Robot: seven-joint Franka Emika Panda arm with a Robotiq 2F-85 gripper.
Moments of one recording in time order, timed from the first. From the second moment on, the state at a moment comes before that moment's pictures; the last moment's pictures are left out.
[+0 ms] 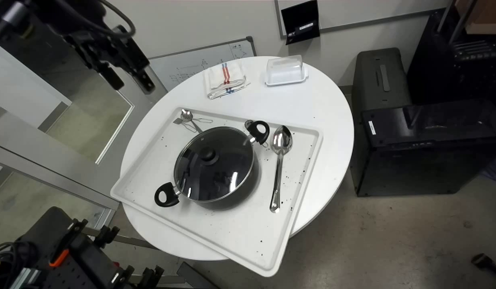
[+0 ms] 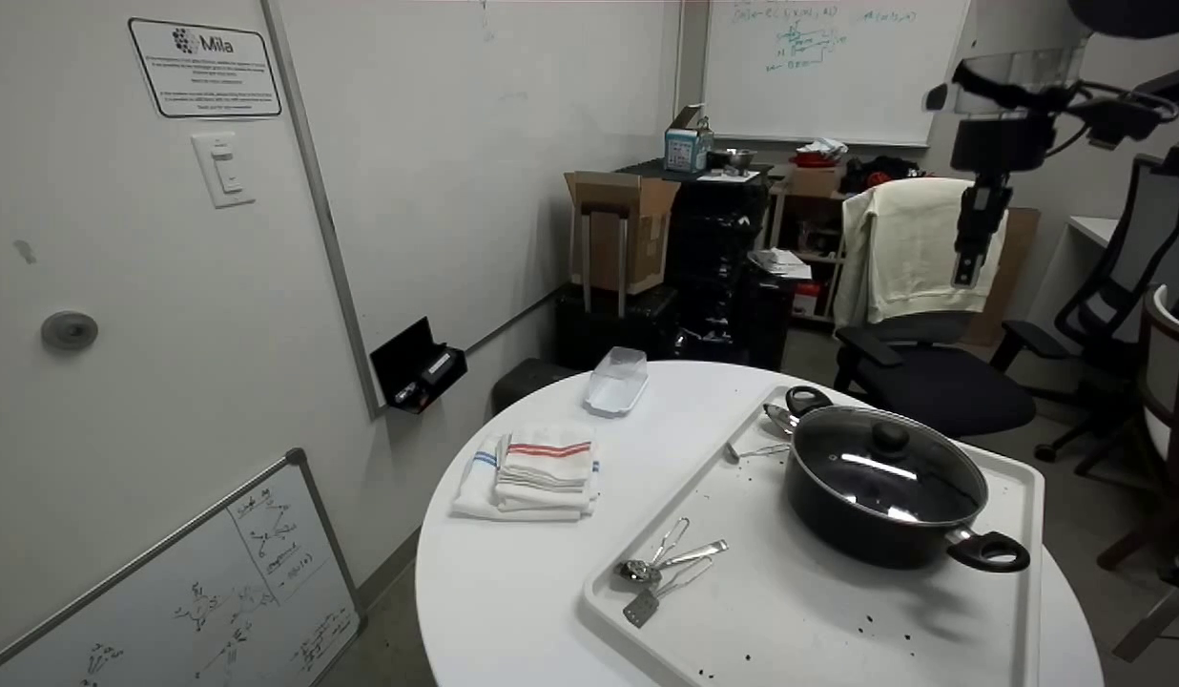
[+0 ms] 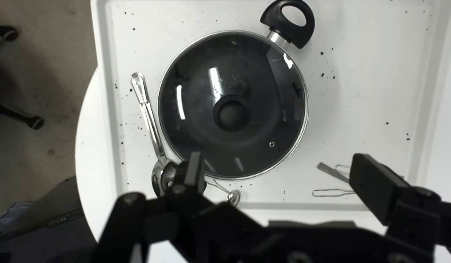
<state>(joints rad) -0.05 0.00 -0.05 -2.27 -0.06 2.20 -0.16</state>
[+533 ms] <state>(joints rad) -0.07 0.28 -0.05 -2.20 -0.06 2.33 -0.23</state>
